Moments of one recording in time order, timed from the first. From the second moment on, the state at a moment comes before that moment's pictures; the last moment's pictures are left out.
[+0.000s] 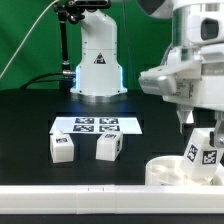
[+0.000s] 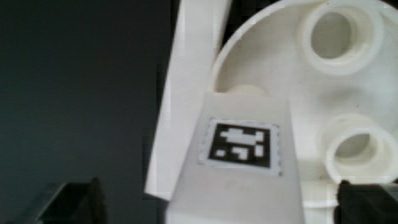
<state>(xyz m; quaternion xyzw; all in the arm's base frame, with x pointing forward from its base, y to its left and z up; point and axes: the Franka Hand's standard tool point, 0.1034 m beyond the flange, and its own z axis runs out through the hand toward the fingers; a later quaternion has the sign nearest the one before) 0.654 0.100 0.084 0.63 0.77 0.05 0.07</state>
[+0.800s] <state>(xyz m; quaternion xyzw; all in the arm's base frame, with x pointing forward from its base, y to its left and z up) 0.648 0.095 0.077 0.65 0.76 0.04 0.06</state>
